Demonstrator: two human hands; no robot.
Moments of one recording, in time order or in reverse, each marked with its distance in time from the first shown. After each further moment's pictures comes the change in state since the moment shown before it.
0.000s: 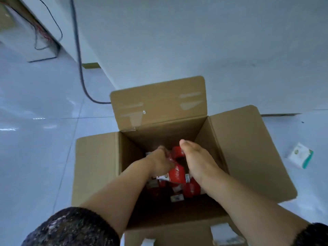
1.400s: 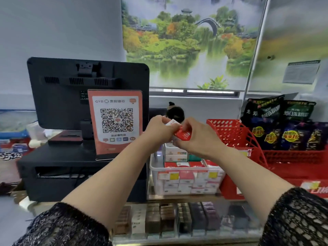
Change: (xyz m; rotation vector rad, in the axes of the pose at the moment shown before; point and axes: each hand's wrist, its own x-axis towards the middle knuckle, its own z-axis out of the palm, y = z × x) left_hand -0.565 0.506 -0.369 -0.467 0.631 0.924; right_hand -0.484 -0.544 -0.326 -0.699 0.695 -1.150
